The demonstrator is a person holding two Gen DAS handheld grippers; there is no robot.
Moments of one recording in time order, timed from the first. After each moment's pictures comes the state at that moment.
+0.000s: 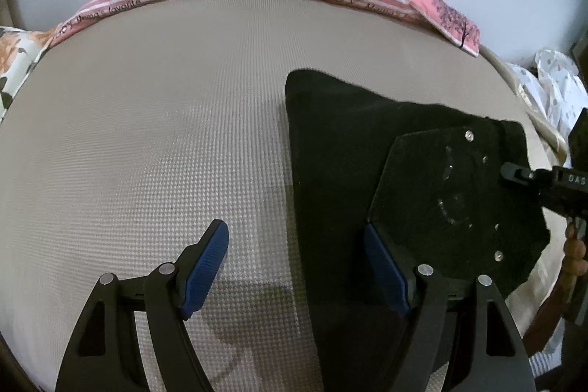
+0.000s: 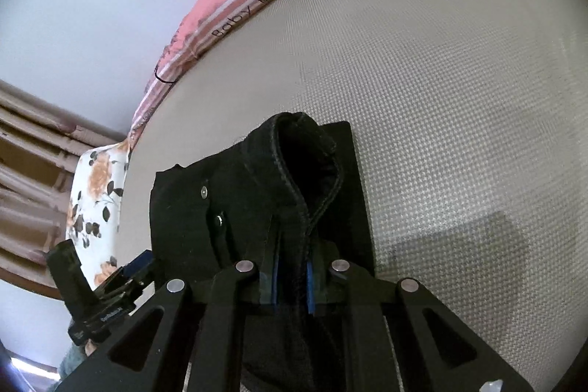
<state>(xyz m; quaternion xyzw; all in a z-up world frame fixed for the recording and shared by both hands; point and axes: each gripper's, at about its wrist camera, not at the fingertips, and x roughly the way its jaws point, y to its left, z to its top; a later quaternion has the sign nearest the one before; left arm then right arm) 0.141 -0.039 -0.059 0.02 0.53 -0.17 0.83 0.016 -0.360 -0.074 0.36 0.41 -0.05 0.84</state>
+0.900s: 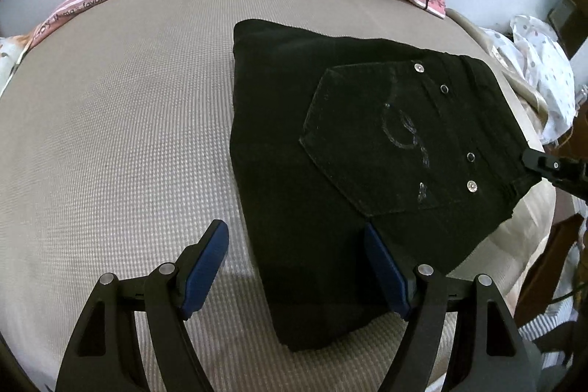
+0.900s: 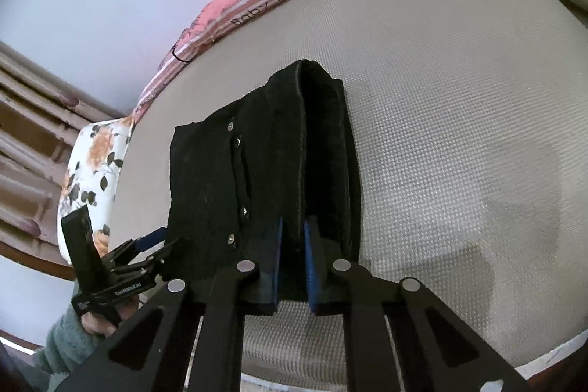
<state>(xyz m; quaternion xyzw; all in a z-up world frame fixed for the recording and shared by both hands) 0.088 -0.053 -0.062 0.04 0.55 -0.22 0.80 -0.061 -0.316 -0.044 0.31 0.42 -0.06 0.85</state>
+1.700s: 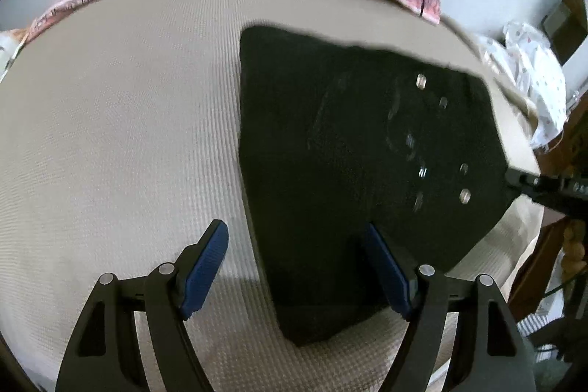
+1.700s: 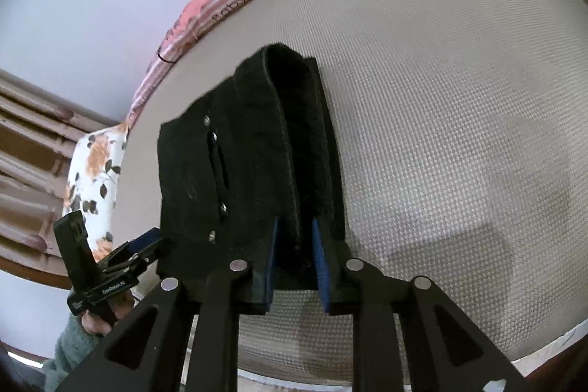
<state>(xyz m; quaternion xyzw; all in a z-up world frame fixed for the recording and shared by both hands) 0.093 -0.040 -0.055 0.02 0.55 -0.23 0.80 -0.068 -0.331 -0.065 0.35 0.42 -0.06 0.83</state>
